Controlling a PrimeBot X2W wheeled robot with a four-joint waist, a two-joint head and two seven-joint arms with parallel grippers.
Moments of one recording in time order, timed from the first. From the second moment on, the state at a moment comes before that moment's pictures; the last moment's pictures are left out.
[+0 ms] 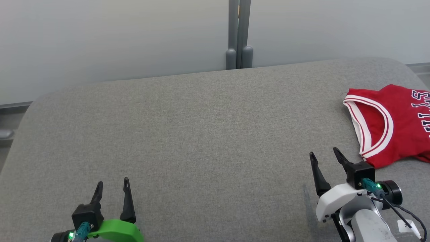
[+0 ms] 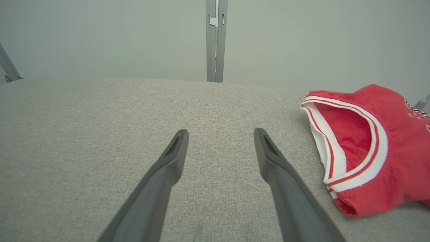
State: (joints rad) left arm -0.04 0.05 -0.06 0.40 -0.20 0.02 -0.26; right arm -0.21 -0.05 0.00 0.52 -0.01 0.13 -0.26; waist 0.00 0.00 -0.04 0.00
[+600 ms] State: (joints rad) left arm -0.04 0.05 -0.06 0.40 -0.20 0.01 -0.26; right arm -0.20 -0.05 0.01 0.51 -0.01 0.13 -0.26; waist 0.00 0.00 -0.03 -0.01
